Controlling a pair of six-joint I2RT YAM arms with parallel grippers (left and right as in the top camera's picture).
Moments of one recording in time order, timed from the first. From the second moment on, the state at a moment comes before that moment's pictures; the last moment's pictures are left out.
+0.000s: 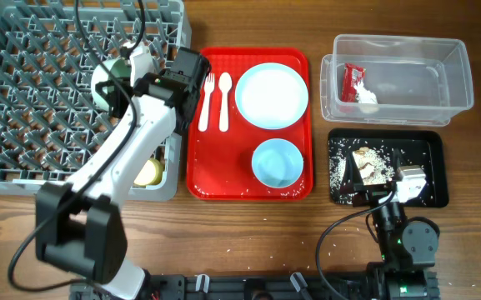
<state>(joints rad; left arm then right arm) -0.36 1.75 1.37 -0.98 -1.31 -0.46 0.02 0.02 0.01 0.00 -0.09 0.12</state>
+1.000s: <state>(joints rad) -0.34 1.94 1.37 -0.94 -1.36 -0.45 0.02 0.02 0.01 0.00 -0.09 0.12</state>
